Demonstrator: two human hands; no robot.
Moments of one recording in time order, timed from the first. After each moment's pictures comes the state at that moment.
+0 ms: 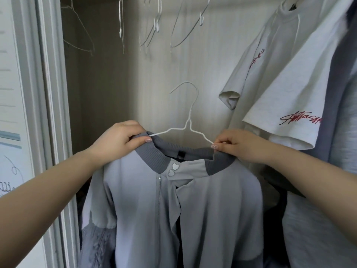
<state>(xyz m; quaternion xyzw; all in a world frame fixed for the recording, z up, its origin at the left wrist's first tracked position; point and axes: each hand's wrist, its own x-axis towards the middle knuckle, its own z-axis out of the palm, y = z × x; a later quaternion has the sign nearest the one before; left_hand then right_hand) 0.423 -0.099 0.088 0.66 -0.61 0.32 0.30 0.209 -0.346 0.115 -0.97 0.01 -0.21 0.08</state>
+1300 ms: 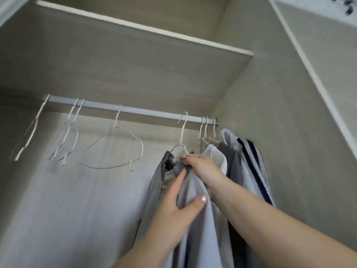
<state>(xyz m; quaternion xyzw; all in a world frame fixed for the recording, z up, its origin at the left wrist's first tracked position) 0.254 -0.289 0.234 0.32 -0.65 -0.03 0.68 0.173 -0.339 0.329 -0.70 0.07 -0.55 0.45</state>
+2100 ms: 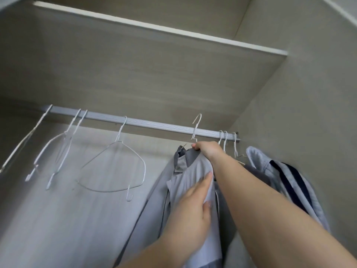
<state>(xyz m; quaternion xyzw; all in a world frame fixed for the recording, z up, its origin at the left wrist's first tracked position) 0.287 -0.382 0.326 0.42 -0.69 0.27 0.52 0.222 -0.444 0.492 -0.72 0.23 -0.60 0.26</state>
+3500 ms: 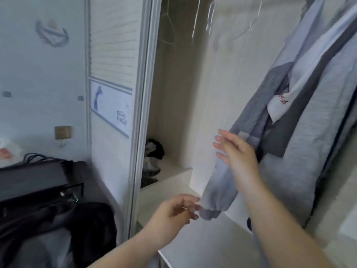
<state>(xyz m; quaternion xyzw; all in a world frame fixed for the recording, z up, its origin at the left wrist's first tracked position) 0.048 -0.088 -0.106 0.66 -0.26 -0.10 0.70 0.060 -0.248 0.024 -0.71 -0.04 -0.30 0.64</state>
